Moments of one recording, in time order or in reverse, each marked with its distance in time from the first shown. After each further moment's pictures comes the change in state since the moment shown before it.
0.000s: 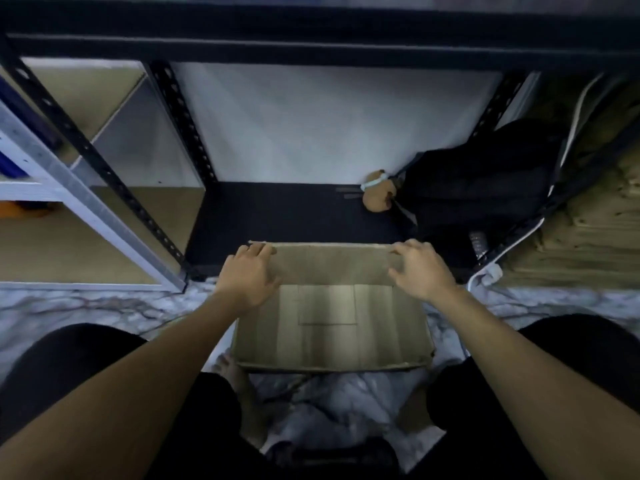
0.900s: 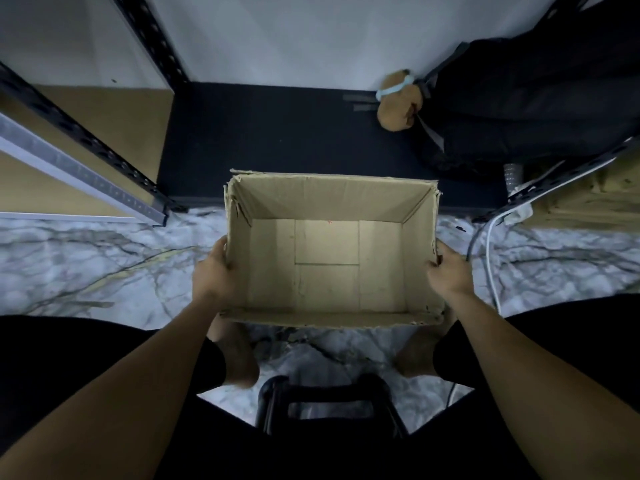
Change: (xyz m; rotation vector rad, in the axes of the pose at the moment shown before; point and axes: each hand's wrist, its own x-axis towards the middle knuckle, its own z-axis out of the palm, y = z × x) left_hand -0.027 -0.048 0.130 -0.500 -0.119 -0.553; right_hand -0.015 0.083 0.137 0.421 -0.093 0.529
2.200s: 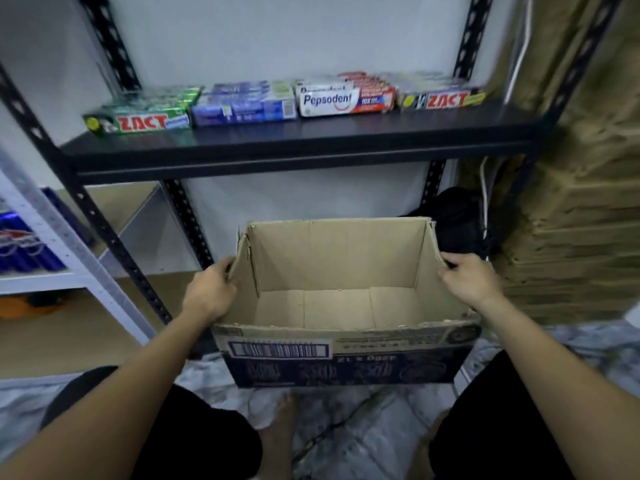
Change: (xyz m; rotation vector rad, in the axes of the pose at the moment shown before) left_hand -0.080 0.147 -0.190 0.094 0.289 0.460; right_hand -0.096 -0.074 -0.221 0.104 0.393 -0.208
